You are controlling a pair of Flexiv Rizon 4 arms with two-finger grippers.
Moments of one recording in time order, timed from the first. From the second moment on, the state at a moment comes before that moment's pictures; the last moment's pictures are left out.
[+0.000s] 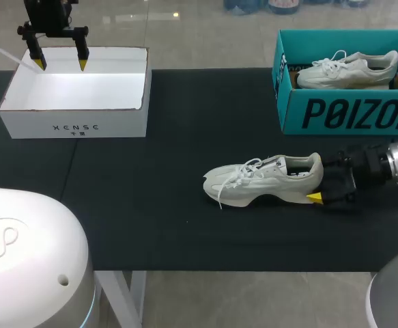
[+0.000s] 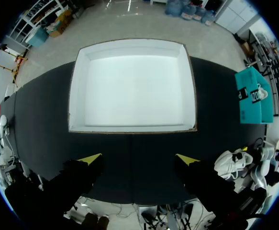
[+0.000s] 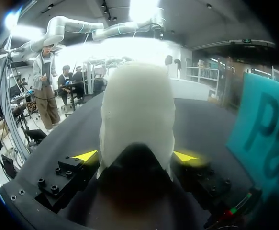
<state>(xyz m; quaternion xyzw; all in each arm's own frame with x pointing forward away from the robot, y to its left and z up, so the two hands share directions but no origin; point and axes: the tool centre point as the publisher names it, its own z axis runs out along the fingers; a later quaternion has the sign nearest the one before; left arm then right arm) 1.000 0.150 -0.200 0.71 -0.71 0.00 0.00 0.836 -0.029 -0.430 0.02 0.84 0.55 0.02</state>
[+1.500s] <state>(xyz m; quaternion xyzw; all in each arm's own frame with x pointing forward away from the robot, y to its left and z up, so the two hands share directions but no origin) 0.957 -0.023 -0.206 0.64 -0.77 0.03 0.00 0.837 -0.027 -0.434 0.03 0.83 0.55 0.02</state>
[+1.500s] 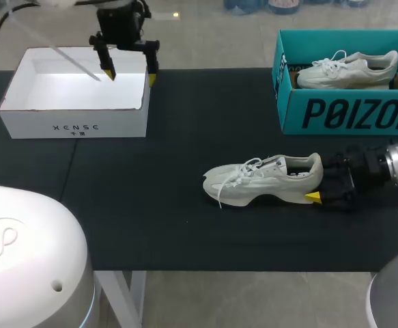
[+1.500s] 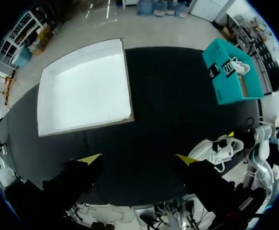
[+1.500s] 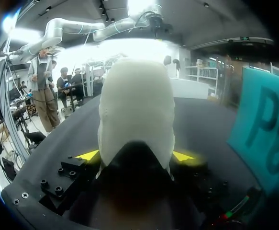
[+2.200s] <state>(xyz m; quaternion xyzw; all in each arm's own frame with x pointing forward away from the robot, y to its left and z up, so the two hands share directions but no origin) 0.910 -0.130 -0.219 0.59 -0.81 0.00 0.02 0.837 -0.027 -0.434 0.03 0.83 0.55 0.02</state>
